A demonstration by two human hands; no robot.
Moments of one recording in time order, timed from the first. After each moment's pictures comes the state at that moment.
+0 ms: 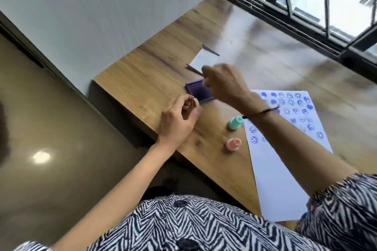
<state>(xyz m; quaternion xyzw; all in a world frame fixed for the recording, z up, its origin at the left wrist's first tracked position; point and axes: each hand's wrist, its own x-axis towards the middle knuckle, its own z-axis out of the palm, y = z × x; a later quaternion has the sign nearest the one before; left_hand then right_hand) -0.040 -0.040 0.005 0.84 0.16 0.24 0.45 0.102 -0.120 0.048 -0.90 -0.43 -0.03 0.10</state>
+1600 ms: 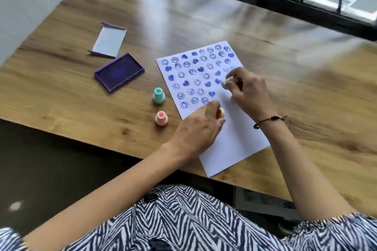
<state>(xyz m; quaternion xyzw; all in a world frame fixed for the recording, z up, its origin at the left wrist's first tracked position) -0.033 -0.209 0.013 0.90 -0.19 0.07 0.39 0.046 -0.348 0.030 -0.95 -0.07 -0.05 0.31</state>
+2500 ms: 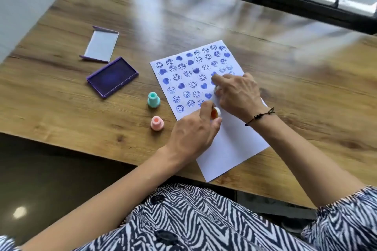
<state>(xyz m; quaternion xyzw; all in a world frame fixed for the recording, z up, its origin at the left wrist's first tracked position) -0.028 -0.210 0.011 0.91 -0.18 0.10 0.37 0.056 -0.342 0.016 -0.98 -0.20 -0.07 0.03</state>
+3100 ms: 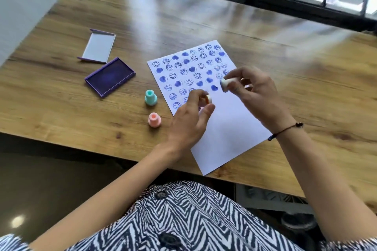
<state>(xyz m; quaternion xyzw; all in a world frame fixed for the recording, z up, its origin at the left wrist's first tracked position) -0.027 -0.208 0.022 0.83 -0.08 0.03 0.55 0.011 -0.363 0.069 -0.91 -0.04 0.00 0.41</state>
